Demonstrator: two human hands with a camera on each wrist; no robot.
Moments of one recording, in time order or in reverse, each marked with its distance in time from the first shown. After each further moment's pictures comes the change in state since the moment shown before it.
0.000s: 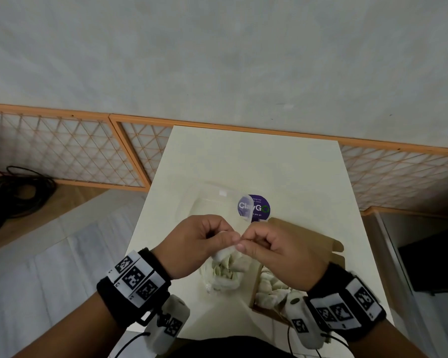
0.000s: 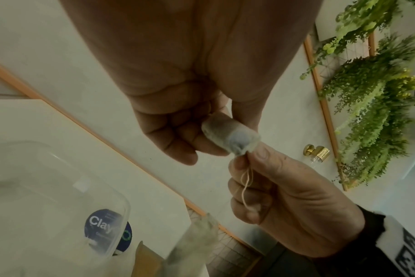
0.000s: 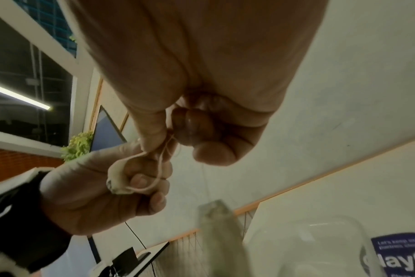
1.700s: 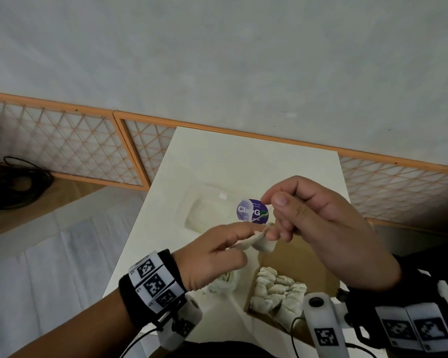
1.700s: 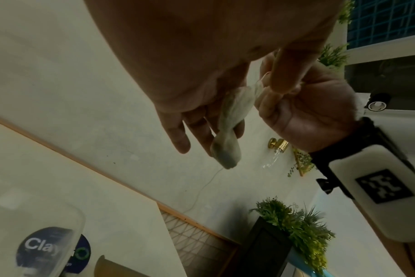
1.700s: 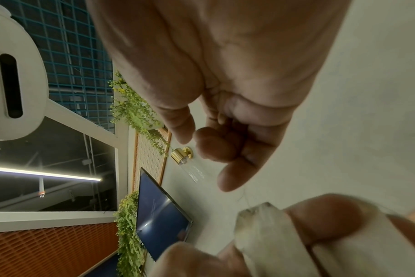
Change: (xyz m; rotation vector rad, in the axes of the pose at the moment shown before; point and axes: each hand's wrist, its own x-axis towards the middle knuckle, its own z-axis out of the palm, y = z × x) left_hand -0.009 0.024 0.019 -0.031 -0.227 0.158; right_hand -0.007 -0.110 -0.048 0.261 0.148 0.050
